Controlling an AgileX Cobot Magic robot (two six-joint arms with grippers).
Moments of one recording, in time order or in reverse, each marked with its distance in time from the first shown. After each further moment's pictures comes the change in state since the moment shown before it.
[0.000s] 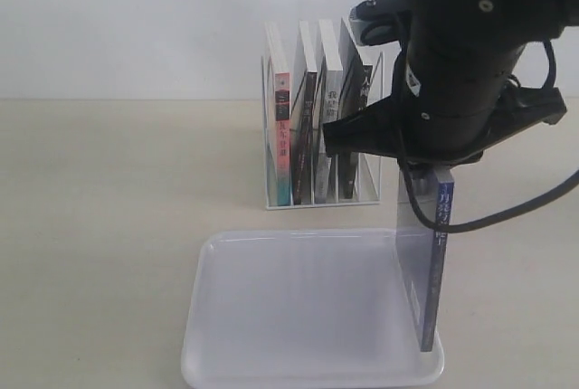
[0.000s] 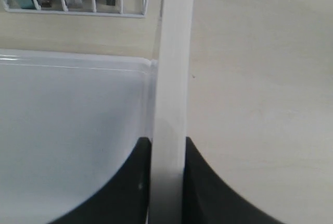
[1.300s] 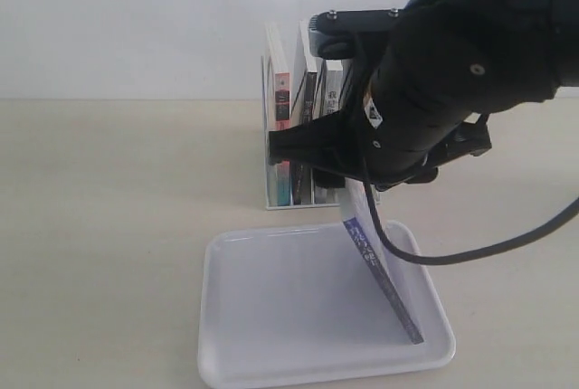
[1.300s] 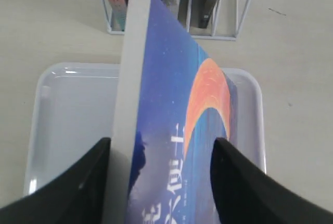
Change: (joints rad) left arm 0.000 0.000 0.000 0.000 0.000 0.000; right arm 0.038 -0.005 0.088 0.054 -0.302 0.053
